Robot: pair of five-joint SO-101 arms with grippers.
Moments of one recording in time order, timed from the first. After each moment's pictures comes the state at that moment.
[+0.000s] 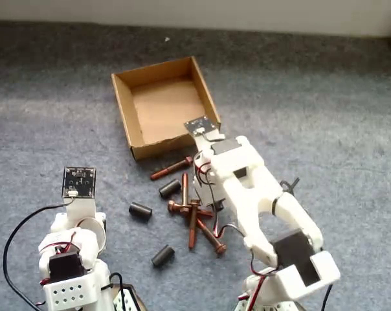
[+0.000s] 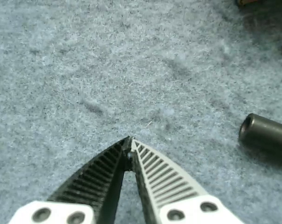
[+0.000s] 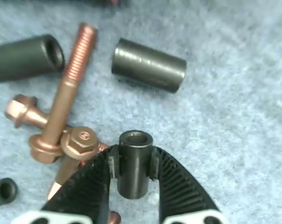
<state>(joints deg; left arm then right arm) -19.9 -103.7 96.1 72.5 -7.6 -28.0 -2.6 29.8 66.6 5.4</state>
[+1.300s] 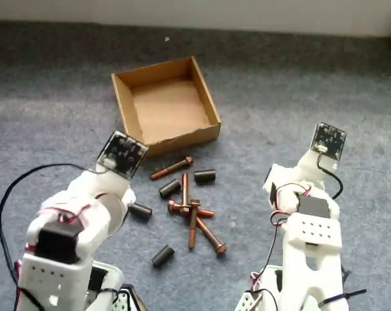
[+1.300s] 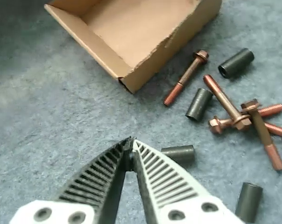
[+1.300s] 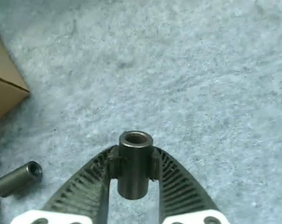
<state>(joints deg) 6.7 -70.3 50.9 79.4 -12.3 4.6 -47.4 64.5 42.8 -11.2</state>
